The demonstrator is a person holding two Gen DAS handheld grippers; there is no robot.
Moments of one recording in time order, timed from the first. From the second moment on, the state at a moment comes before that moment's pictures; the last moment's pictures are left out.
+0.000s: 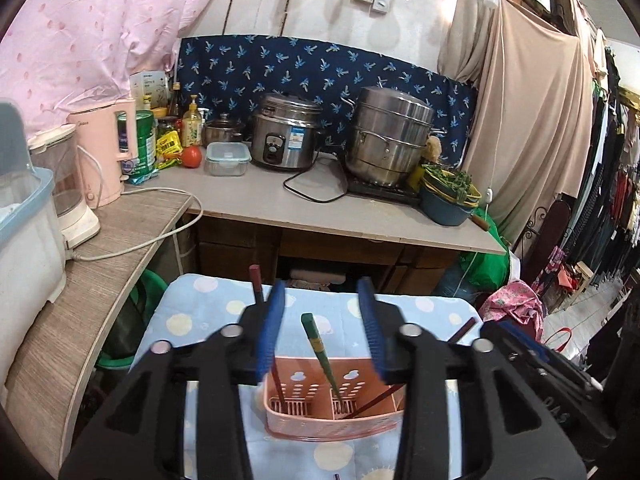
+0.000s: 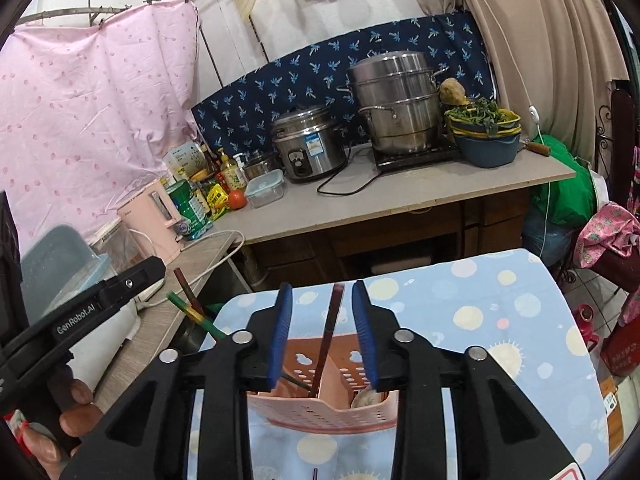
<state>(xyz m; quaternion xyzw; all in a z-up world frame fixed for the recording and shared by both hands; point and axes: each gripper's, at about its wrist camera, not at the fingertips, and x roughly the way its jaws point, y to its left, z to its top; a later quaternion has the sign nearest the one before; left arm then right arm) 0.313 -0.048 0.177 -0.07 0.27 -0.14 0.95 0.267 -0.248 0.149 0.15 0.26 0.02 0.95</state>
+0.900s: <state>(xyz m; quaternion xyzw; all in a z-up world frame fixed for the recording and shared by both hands) 0.167 0.007 0.101 -0.02 0.34 -0.10 0.93 0.087 -0.237 0.086 0.12 0.33 0.00 0.94</state>
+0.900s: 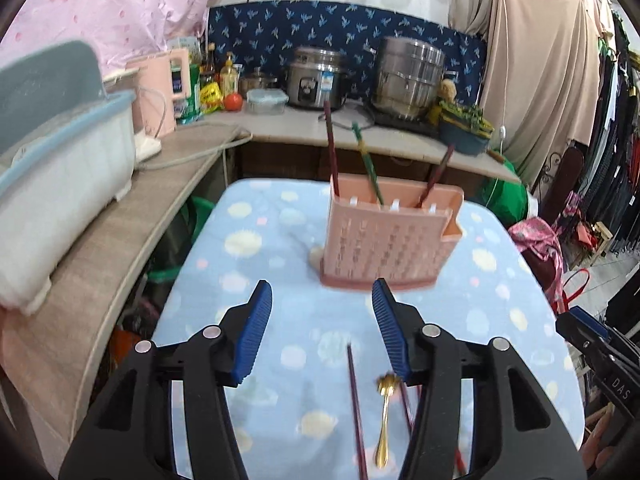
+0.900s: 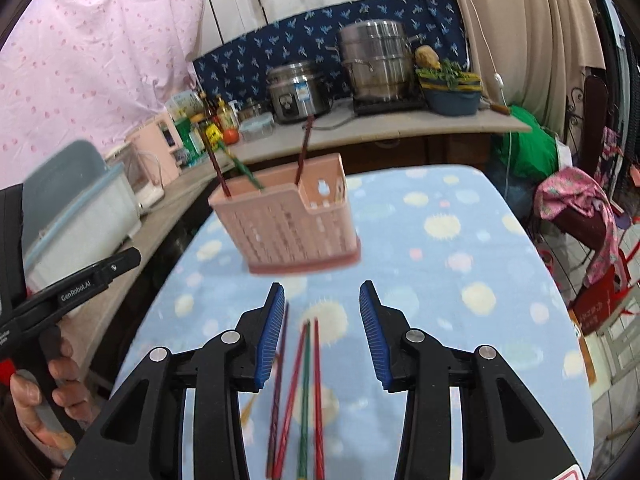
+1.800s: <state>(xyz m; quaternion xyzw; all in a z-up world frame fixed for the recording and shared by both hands) 0.063 0.004 -0.022 -0.01 0.46 -0.12 0.88 -0.002 -0.197 -0.039 0.07 0.45 0.01 0.89</state>
